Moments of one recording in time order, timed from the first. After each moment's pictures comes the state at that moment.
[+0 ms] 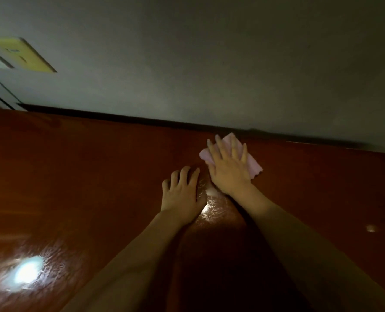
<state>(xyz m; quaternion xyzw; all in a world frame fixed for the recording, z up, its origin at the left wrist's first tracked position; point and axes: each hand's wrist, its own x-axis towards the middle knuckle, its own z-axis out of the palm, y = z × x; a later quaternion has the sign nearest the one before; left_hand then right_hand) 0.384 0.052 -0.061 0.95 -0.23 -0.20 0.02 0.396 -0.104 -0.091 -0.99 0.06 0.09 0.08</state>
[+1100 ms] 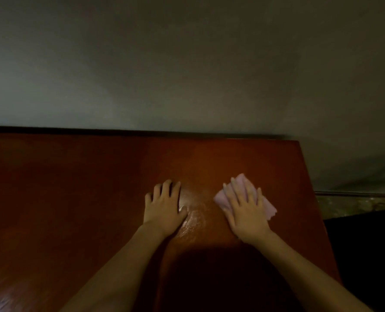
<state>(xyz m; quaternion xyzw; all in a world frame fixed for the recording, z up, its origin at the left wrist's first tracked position) 0.331 0.008 -0.055 0.93 -0.31 -0.19 0.01 0.211 -0.184 -0.093 -0.98 0.14 0.12 0.01</state>
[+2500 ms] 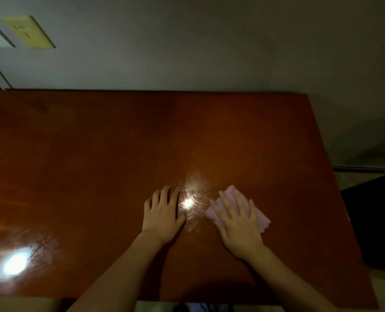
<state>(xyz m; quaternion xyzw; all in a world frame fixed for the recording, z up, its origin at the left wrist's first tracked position) 0.179 0.164 -0.062 0.94 -0.28 -0.20 -0.02 0.058 -0.013 -0.100 -0.98 0.10 0.13 0.08</state>
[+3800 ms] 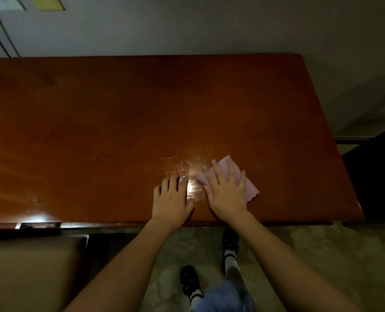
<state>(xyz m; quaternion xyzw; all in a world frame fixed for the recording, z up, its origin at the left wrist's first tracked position) 0.070 0.235 -0.064 0.93 -0.32 -0.18 -0.01 0.011 0.087 -0.094 -0.98 0.16 0.13 0.07</state>
